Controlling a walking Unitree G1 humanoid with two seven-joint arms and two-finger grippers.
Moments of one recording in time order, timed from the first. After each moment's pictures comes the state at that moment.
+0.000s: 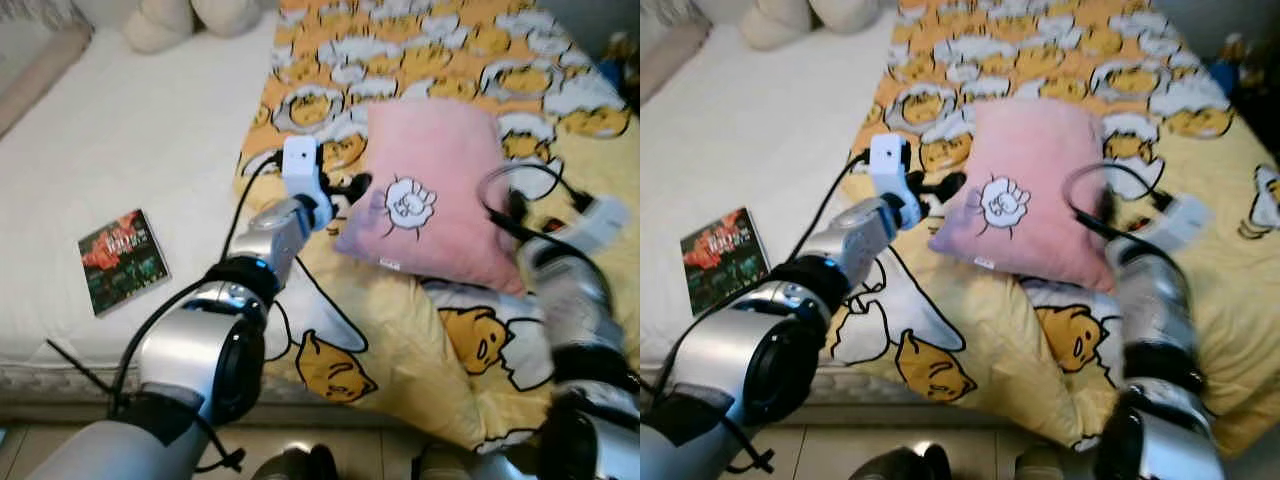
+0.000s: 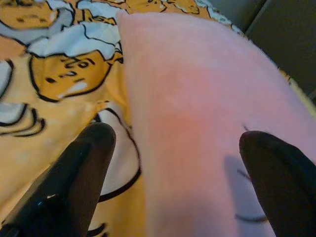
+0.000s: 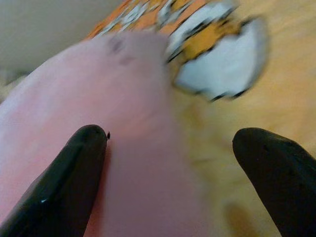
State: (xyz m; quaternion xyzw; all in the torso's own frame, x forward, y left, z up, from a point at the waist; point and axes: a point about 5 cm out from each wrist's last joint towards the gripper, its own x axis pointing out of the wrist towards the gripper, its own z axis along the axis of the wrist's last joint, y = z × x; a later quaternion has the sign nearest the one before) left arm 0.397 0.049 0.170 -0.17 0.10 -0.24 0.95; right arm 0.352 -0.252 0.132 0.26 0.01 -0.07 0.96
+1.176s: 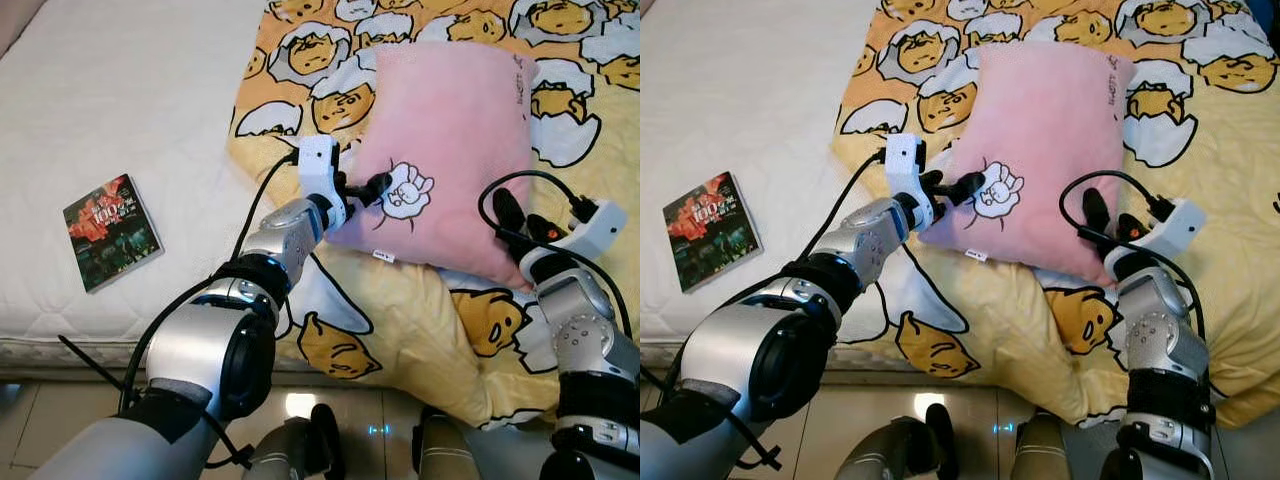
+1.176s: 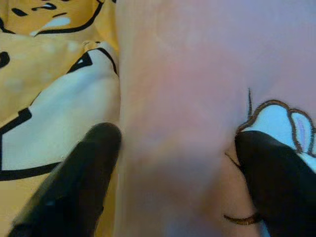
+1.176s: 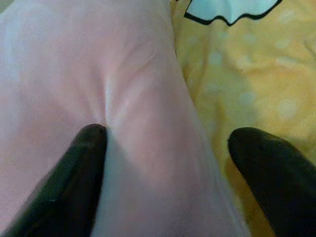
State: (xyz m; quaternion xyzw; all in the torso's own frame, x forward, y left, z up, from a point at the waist) left arm 0.394 0.038 0.170 -0.15 0.10 -0.28 0.94; right arm 0.326 -0.251 0.136 0.27 0.01 -0.02 0.96
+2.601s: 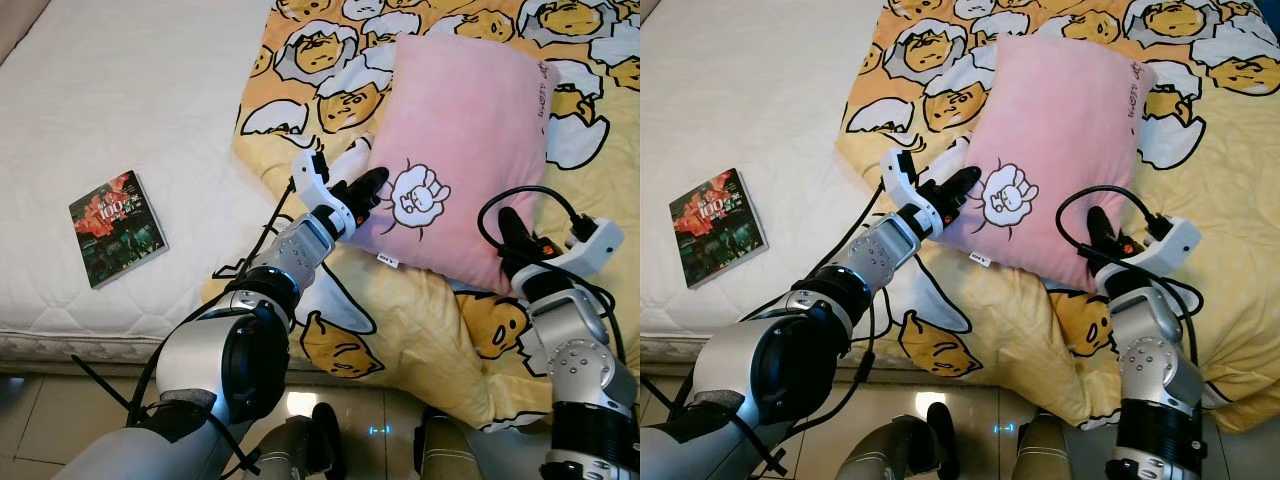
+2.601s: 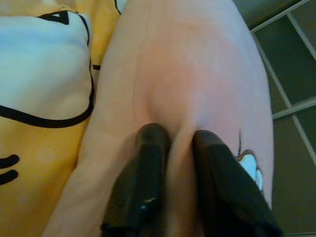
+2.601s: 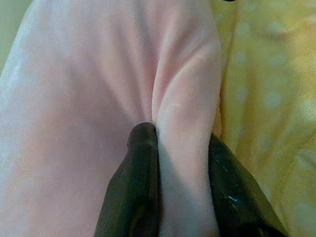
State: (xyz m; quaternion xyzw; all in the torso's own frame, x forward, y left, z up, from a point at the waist) left arm 0.383 0.025 0.160 -0.42 0.10 -0.31 0.85; right arm 0.305 -0.234 0.130 0.32 -0.01 0.01 0.95
